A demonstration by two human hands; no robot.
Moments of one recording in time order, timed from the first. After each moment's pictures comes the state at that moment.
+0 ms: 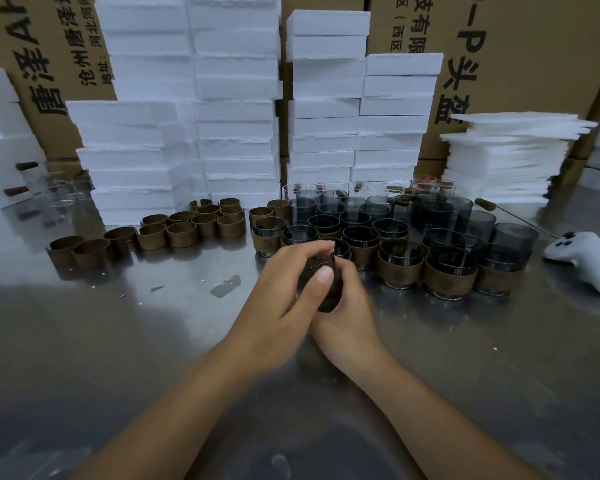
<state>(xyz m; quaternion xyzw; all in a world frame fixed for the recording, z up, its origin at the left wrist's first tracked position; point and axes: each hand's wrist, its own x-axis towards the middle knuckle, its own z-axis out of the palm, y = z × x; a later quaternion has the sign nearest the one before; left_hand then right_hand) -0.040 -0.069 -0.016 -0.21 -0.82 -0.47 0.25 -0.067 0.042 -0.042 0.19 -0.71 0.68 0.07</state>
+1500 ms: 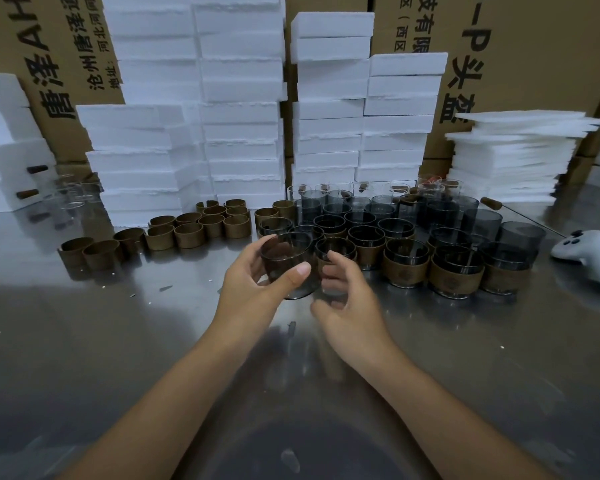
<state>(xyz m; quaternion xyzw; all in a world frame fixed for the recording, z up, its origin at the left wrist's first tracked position) -0.050 -0.089 -0.021 -0.03 -0.70 -0.68 0.22 -0.065 0.043 -0.038 0.14 -0.77 0.62 0.06</state>
